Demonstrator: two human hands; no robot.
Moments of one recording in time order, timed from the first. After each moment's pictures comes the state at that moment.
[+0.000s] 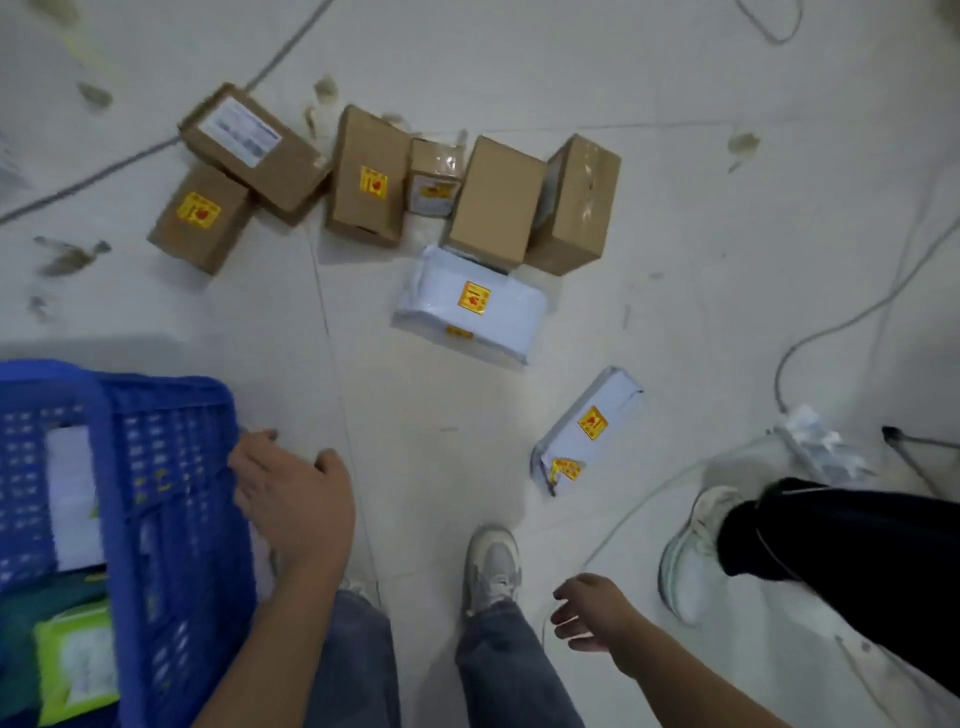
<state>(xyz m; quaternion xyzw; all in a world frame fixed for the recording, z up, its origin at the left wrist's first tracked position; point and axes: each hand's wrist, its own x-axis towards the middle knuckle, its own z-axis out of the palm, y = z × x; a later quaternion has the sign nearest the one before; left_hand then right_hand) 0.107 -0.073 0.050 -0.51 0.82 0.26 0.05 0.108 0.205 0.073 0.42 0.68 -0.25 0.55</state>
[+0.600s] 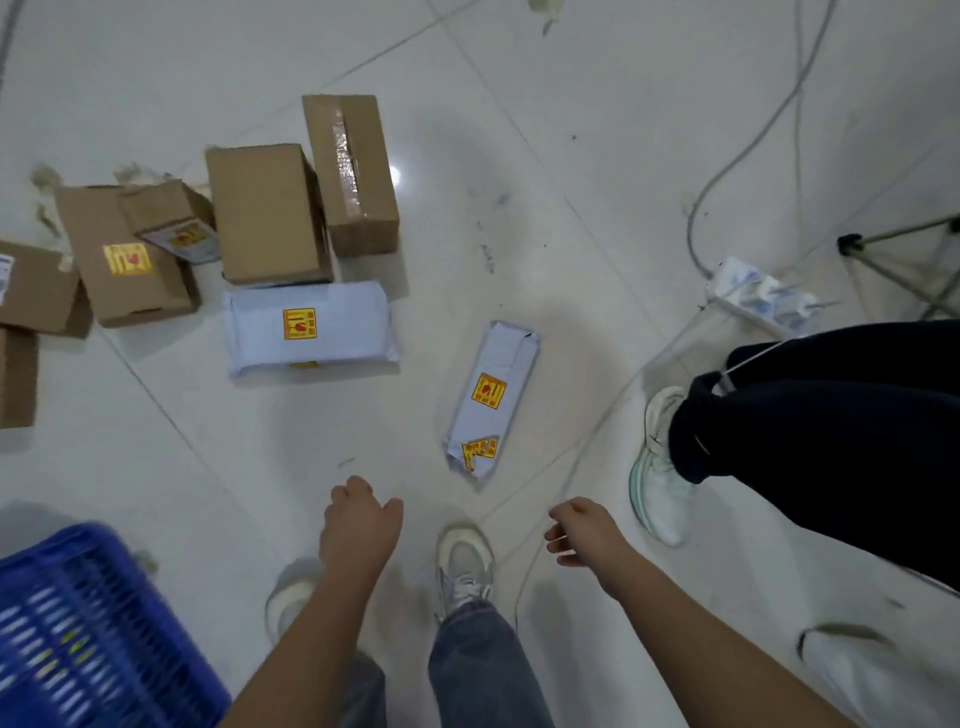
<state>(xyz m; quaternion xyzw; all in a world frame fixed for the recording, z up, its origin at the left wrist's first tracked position) 0.028 0.137 0.012 -0.27 0.83 0.22 0.43 0.059 0.365 0.032 0.51 0.62 -0.43 0.41</state>
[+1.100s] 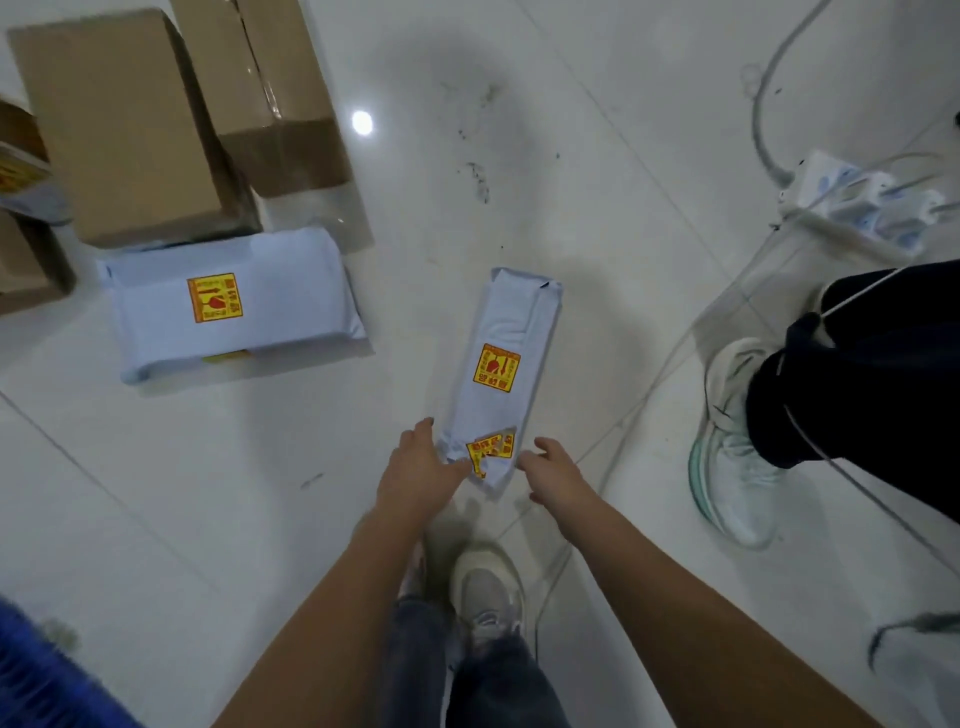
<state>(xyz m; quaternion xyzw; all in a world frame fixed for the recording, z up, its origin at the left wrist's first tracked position) -0.008 0.195 -0.158 -0.16 0.79 0.30 0.51 0.020 0.340 -0.140 0.52 0.61 -0.45 0.40</state>
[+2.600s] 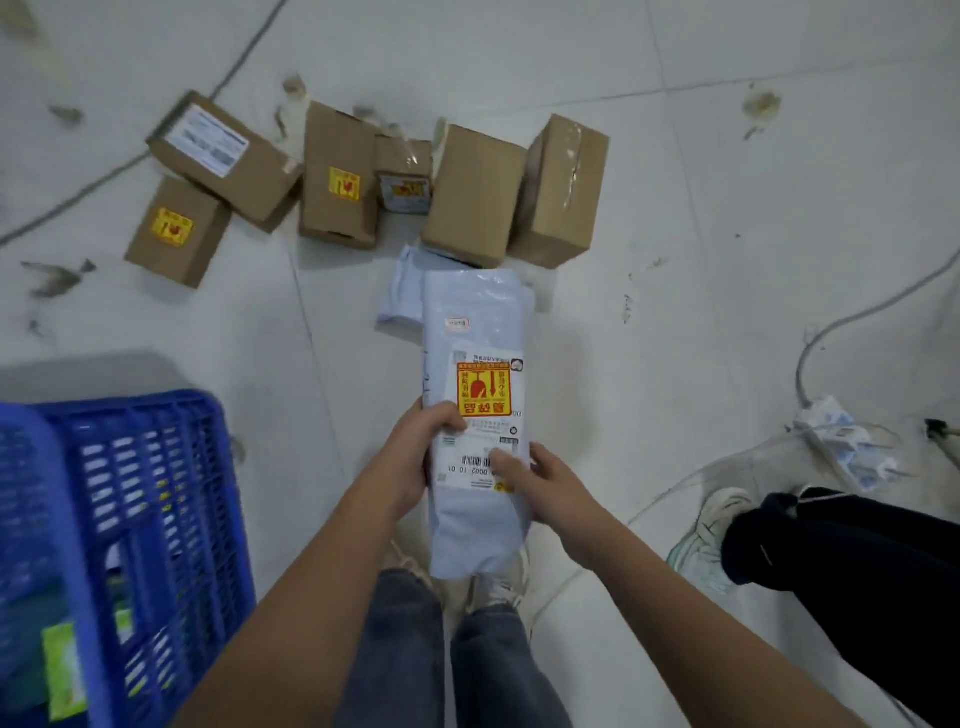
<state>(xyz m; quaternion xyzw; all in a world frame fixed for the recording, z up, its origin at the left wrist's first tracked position) -0.005 0.007 0.061 -0.43 0.40 0.76 0.28 -0.010 0.165 0.085 0.27 0.66 -0.51 0.49</state>
